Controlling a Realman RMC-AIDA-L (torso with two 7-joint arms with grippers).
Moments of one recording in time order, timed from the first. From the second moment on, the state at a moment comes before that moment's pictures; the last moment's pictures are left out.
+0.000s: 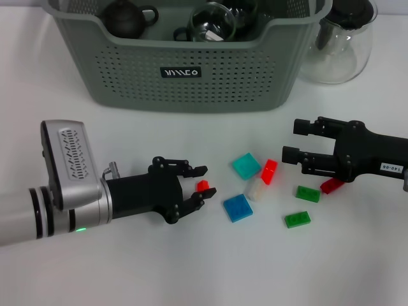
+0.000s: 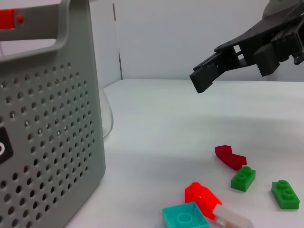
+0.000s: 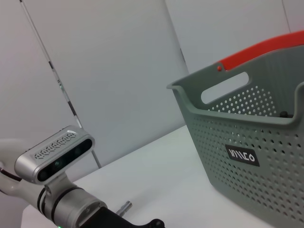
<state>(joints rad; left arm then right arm) -0.50 -2.18 0.60 0.28 2.07 1.30 -0.64 0.44 2.07 -0.76 -0.53 -1.87 -1.61 1.32</state>
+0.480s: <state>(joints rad) -0.52 -2.18 0.60 0.23 2.07 1.24 -0.62 0.44 2.07 -0.76 -0.53 -1.87 -1.61 1.31</state>
